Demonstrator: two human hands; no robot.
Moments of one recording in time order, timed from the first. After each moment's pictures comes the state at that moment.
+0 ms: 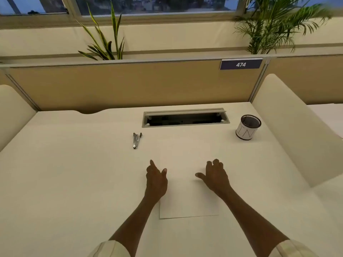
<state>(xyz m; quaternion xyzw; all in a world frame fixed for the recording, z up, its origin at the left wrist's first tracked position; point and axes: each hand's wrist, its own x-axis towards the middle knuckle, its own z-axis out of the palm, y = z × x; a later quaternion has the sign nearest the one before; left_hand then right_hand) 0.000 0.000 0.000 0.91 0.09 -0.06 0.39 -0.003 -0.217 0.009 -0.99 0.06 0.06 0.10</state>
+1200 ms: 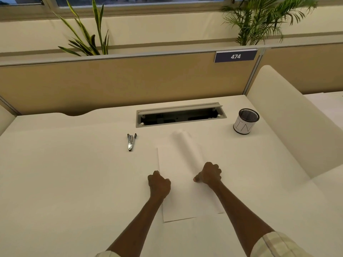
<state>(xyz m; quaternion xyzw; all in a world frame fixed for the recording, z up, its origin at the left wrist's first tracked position) 0.022 -0.004 -0.014 0.88 0.19 -0.15 0.41 0.032 -0.186 -0.003 -0.89 0.32 0.20 0.26</state>
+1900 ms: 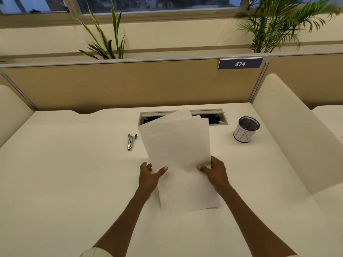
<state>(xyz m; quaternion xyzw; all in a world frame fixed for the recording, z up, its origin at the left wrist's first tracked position) 0.021 -0.003 0.019 0.76 0.20 -0.09 0.61 0.012 -0.244 0.025 -0.78 0.15 0.00 0.61</state>
